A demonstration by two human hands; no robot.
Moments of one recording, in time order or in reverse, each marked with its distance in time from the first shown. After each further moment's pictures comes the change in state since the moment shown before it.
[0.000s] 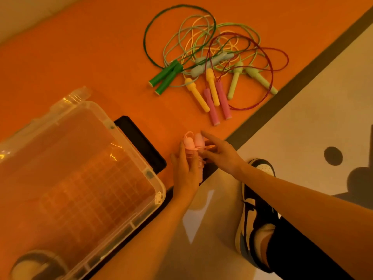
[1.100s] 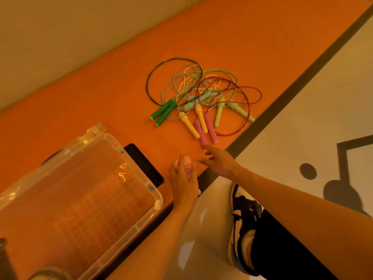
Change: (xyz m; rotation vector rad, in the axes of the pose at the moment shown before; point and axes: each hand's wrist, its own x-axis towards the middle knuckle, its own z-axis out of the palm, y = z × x) left_hand -0.022 0.056 -0.010 0.140 0.023 0.031; right_hand -0.033 -0.068 -0.049 -0.276 0.003 0.014
